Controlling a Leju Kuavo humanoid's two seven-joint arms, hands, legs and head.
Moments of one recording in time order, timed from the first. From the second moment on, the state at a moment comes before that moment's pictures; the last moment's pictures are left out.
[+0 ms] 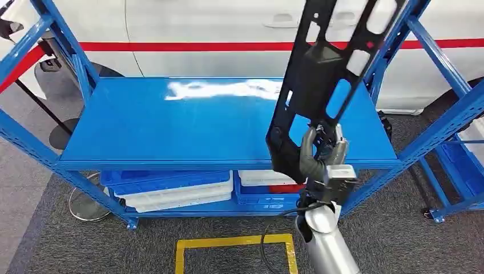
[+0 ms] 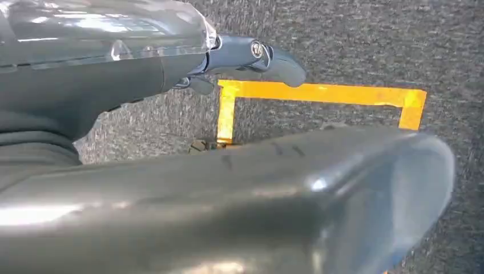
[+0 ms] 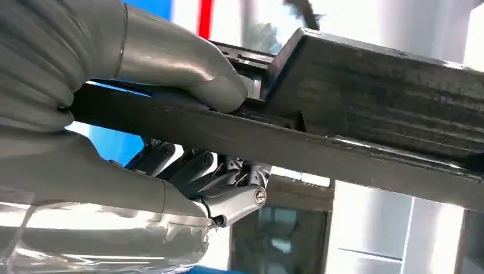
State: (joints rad) left arm -0.03 -0.12 -0.28 -0.19 0.46 0.20 -0.50; right arm -0.19 0.12 0.21 -1.61 0.06 -0.50 -0.60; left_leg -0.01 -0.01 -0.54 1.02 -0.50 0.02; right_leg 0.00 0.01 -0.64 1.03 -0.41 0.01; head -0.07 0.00
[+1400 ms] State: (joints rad) left arm -0.03 -0.09 -0.27 -0.18 0.53 0.21 -0.46; right arm 0.16 0.04 0.14 -2.05 -0.07 -0.01 -0.70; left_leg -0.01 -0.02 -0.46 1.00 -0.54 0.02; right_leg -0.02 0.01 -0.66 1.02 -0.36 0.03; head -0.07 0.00
